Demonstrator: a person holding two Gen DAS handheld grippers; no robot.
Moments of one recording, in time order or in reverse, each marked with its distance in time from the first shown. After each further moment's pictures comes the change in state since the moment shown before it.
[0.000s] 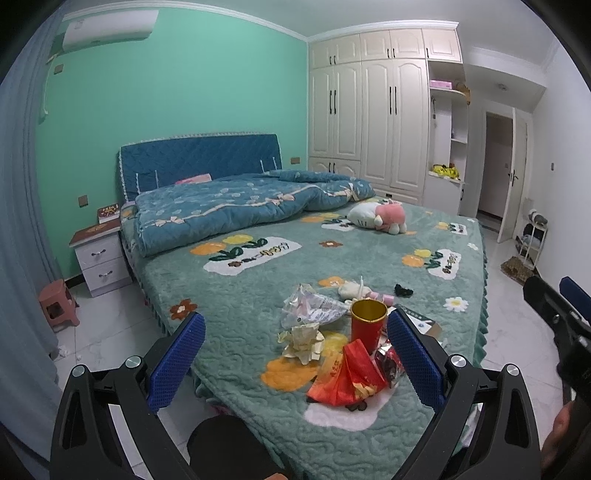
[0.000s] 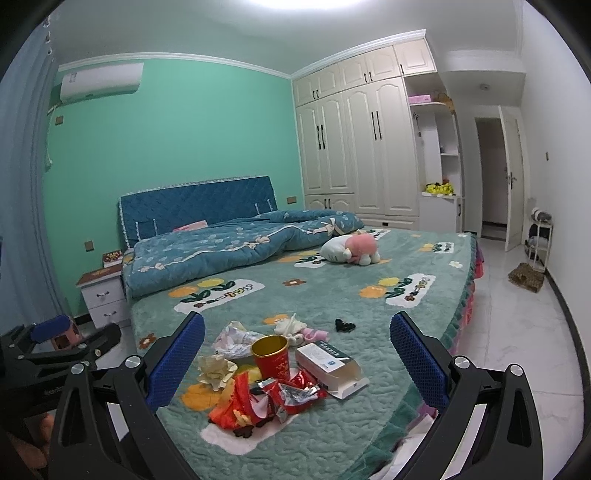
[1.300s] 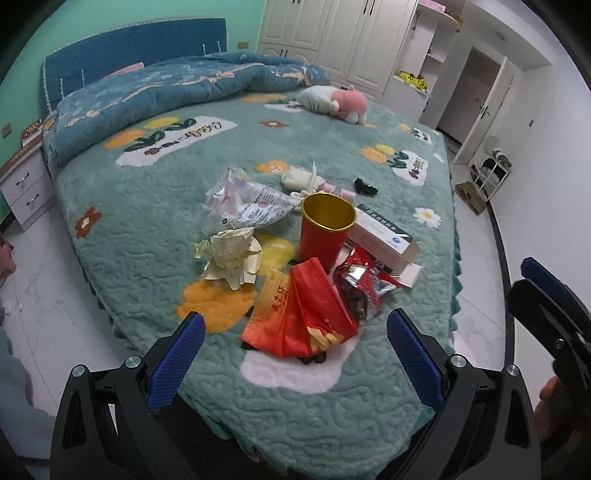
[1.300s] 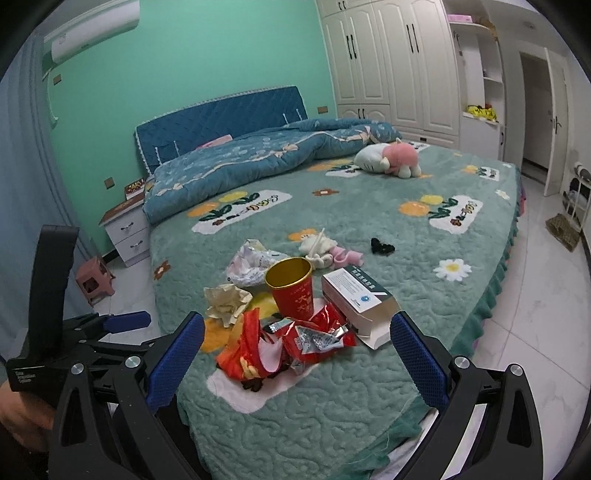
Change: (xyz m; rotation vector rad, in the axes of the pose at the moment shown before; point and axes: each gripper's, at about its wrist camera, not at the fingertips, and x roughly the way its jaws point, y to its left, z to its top) left arm 0.126 -0.015 -0.020 -0.011 0.493 -0.267; right arm 0.106 -0.010 -0.020 -0.001 0.392 0.134
